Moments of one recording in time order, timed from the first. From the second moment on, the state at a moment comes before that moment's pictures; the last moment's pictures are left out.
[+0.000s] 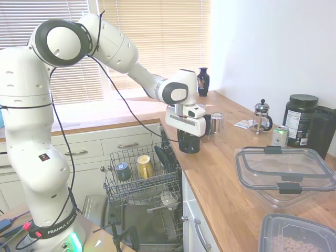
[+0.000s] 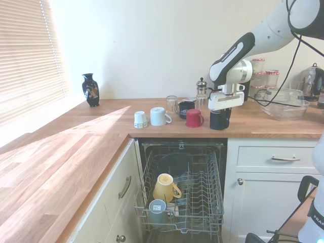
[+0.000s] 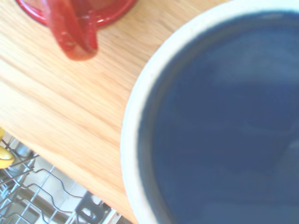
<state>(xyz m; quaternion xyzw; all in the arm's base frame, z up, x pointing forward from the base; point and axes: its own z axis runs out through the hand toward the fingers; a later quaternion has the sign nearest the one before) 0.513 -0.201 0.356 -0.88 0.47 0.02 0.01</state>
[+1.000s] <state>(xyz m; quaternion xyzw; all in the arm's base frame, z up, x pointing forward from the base) 0.510 -0.193 0.333 -0.88 0.47 0.03 0.01</state>
